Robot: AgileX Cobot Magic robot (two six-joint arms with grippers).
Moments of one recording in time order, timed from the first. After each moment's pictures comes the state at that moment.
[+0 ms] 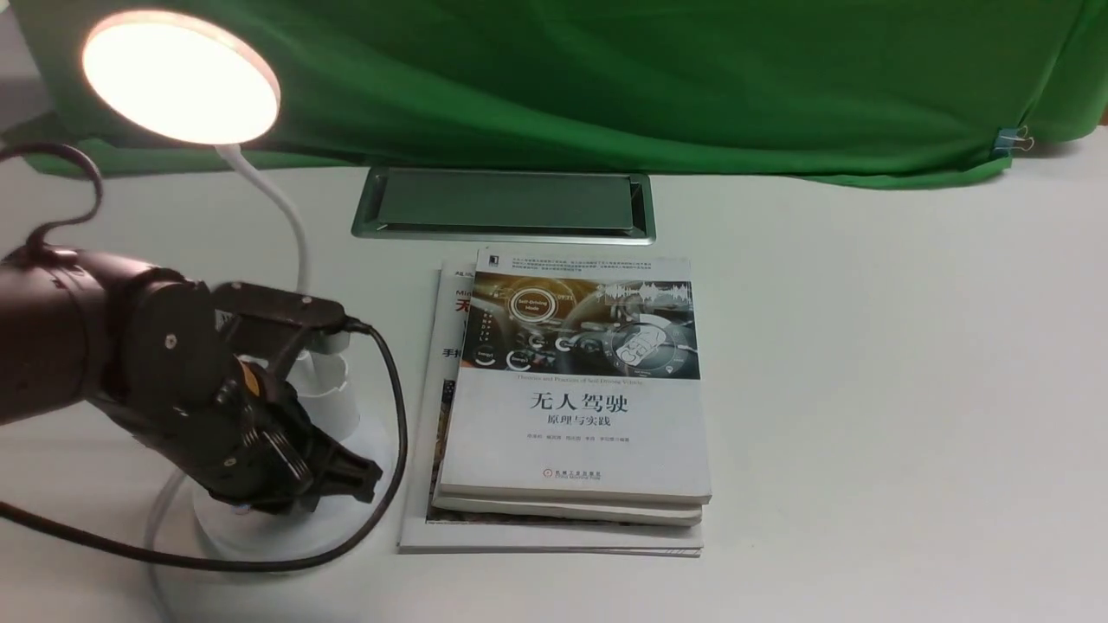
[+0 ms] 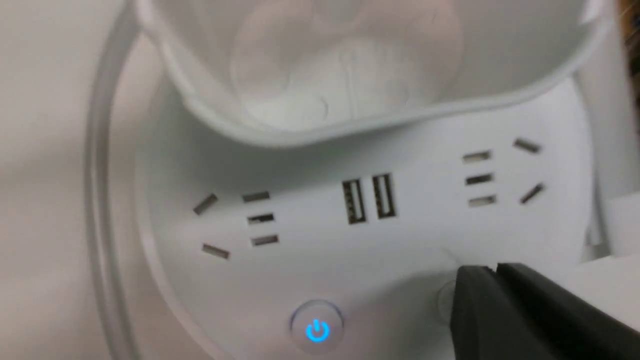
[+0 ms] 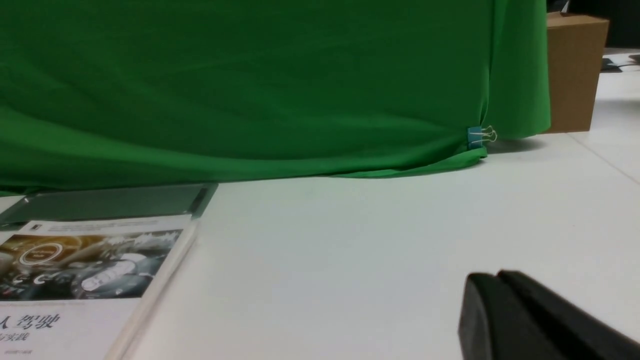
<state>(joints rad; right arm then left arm) 0.04 0.00 0.01 0.04 0.09 0.03 -0.30 1.52 -0.83 -0.08 0.64 0.08</state>
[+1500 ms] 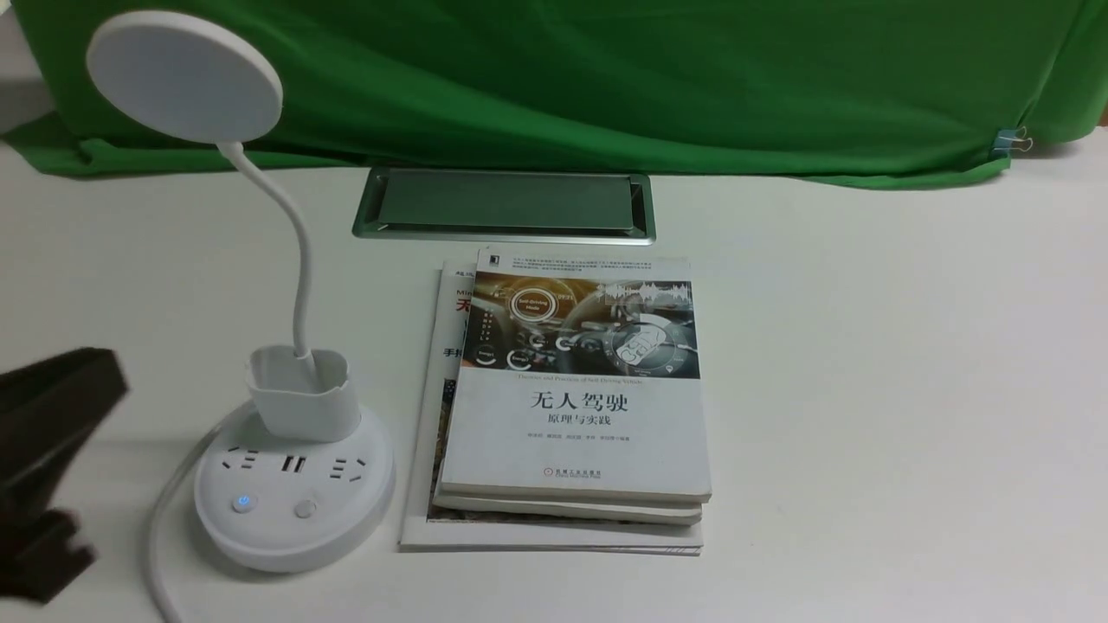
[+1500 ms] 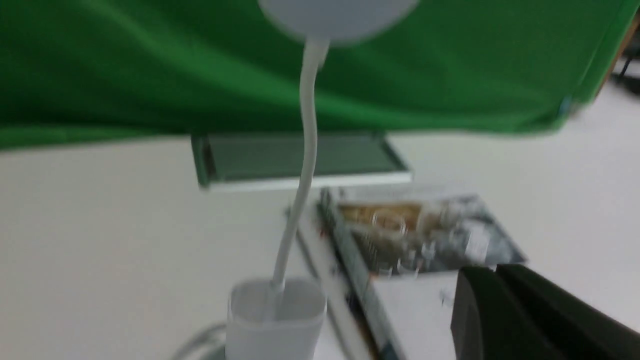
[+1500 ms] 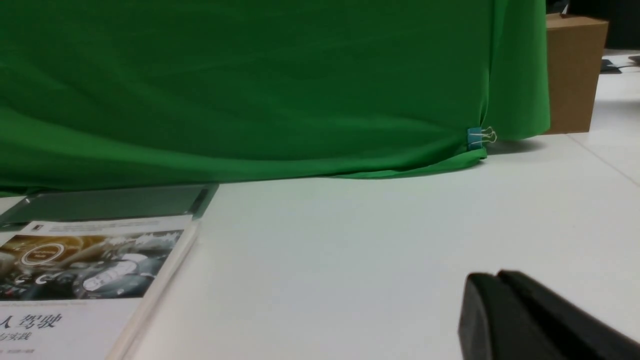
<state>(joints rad) 0.04 0.00 0.01 0.04 0.09 0.03 -0.30 0.39 -0.43 -0.17 0.29 0.05</state>
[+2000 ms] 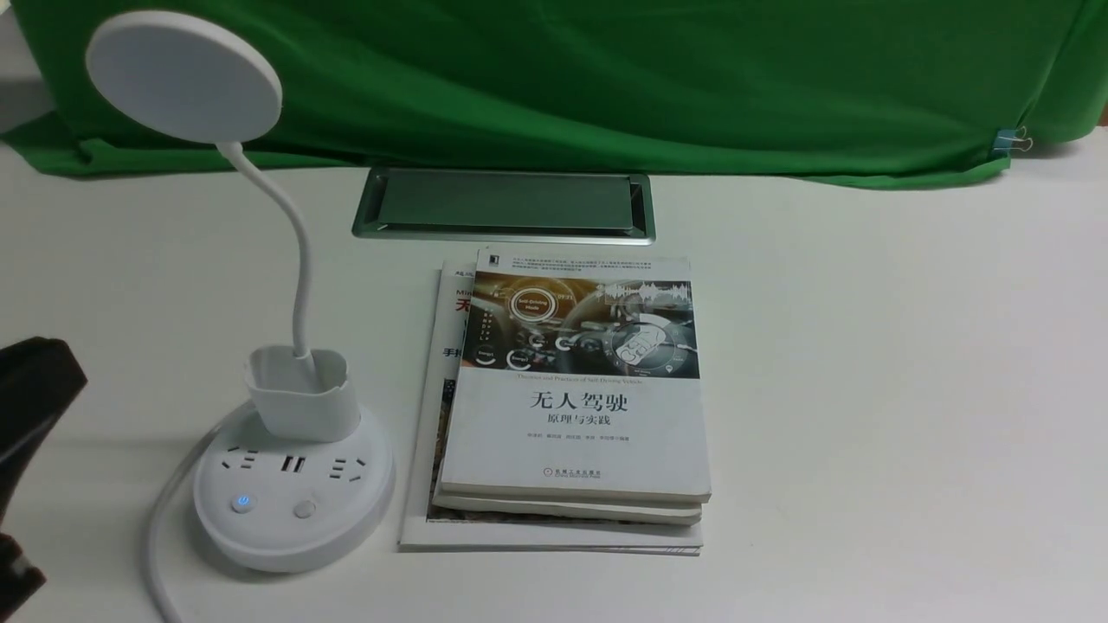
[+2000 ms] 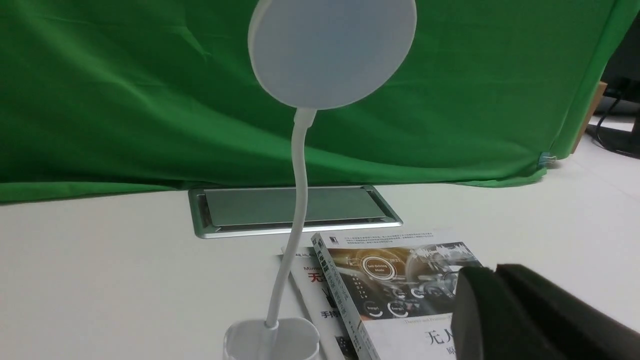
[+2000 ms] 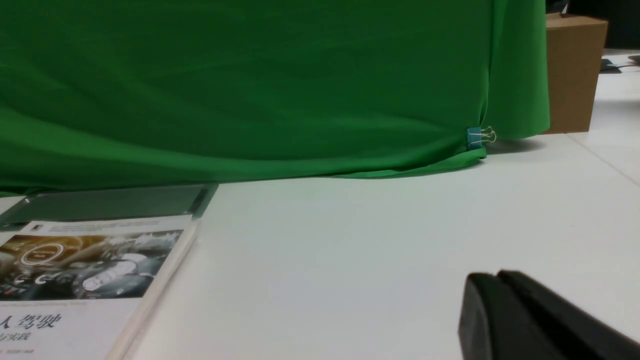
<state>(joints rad) 0.04 0.00 0.01 0.04 0.09 0.03 -0.30 0.33 -0.42 -0.16 0.25 0.05</state>
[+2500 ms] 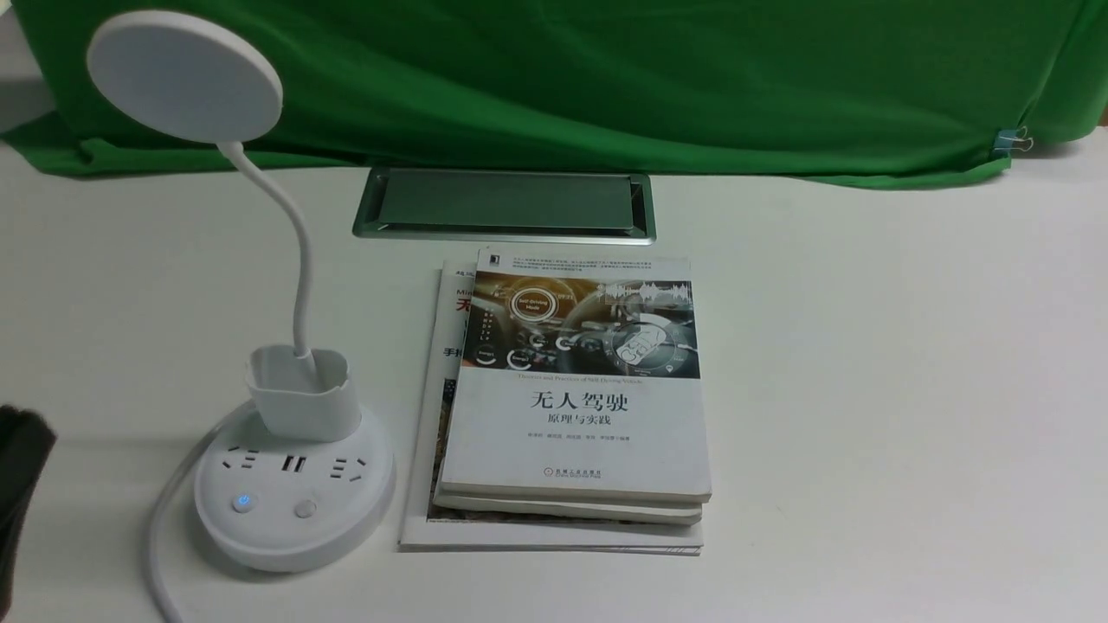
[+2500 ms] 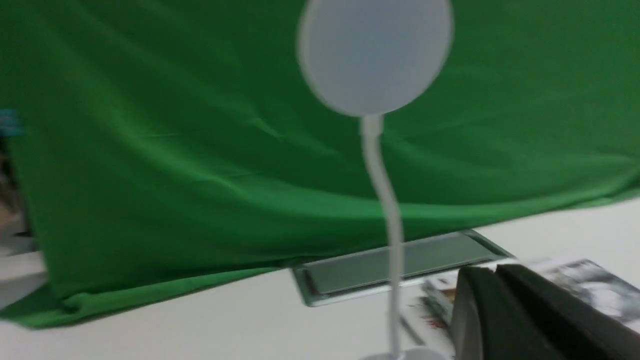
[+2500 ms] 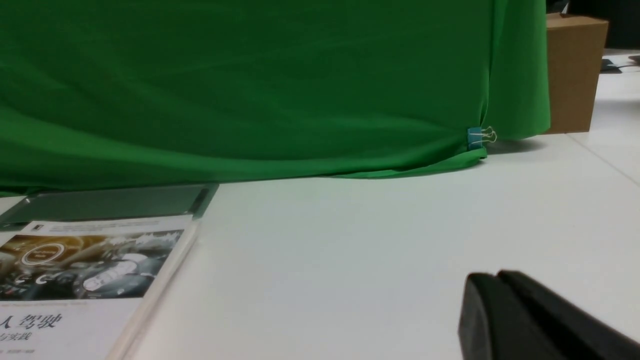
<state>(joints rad) 0.04 0.00 0.01 0.04 0.09 0.03 -0.19 0.11 -0.04 -0.07 -0.12 0.21</state>
